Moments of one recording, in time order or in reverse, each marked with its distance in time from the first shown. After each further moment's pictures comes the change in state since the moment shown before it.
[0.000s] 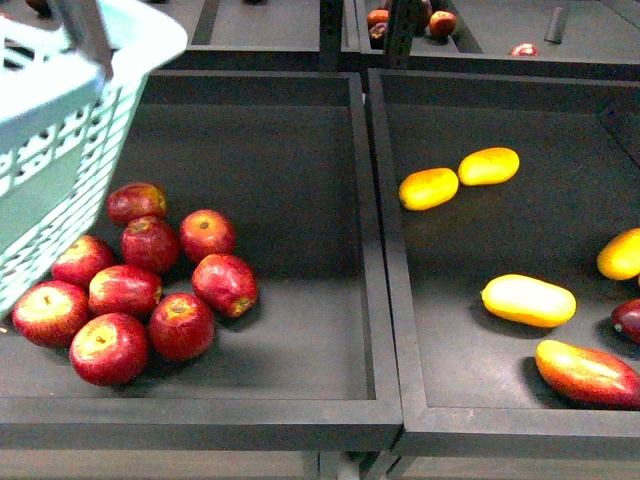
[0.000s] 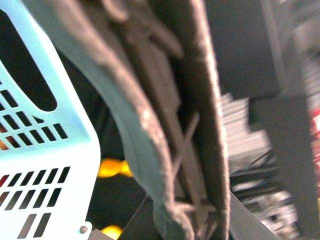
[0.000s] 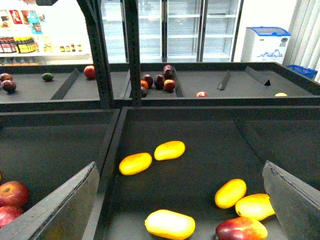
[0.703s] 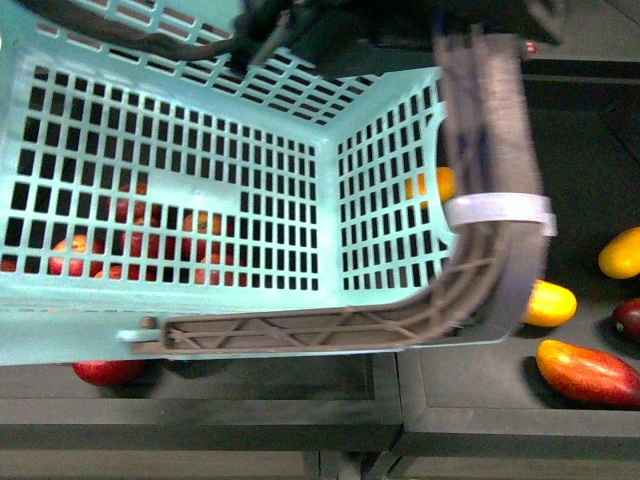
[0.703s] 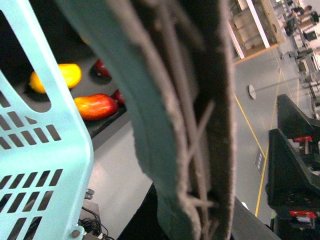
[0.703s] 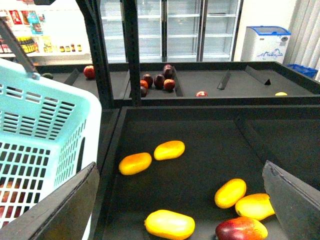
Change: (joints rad) left arm -0.338 0.671 0.363 -0.041 0.657 0.417; right arm 0.000 0.000 0.000 0.000 0.000 0.000
